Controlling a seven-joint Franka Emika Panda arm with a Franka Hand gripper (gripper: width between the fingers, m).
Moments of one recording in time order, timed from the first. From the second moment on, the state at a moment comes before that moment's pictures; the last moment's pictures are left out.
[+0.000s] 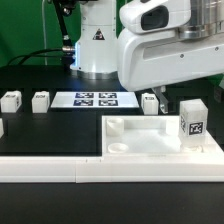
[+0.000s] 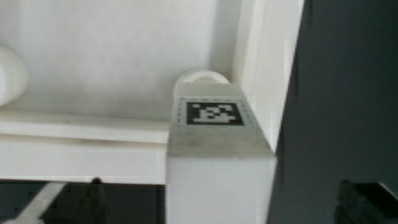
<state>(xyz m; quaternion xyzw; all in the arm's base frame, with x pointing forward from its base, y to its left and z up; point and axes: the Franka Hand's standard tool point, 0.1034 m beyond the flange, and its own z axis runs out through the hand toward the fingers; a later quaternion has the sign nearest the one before) 0.640 0.108 0.100 -0.99 -0.06 0.05 0.08</state>
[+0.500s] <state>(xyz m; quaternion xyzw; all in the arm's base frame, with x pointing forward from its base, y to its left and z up) 0.643 0.103 0.087 -0.99 -0.03 0.07 0.08</state>
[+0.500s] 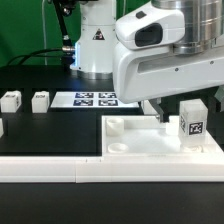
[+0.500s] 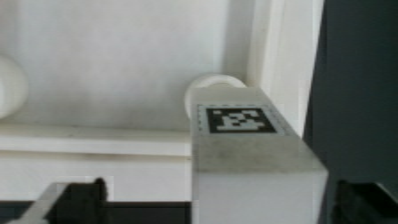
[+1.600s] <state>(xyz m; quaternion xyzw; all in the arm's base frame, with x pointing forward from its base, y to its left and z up) 0.641 0.106 0.085 -0.92 0.39 0.08 0.04</state>
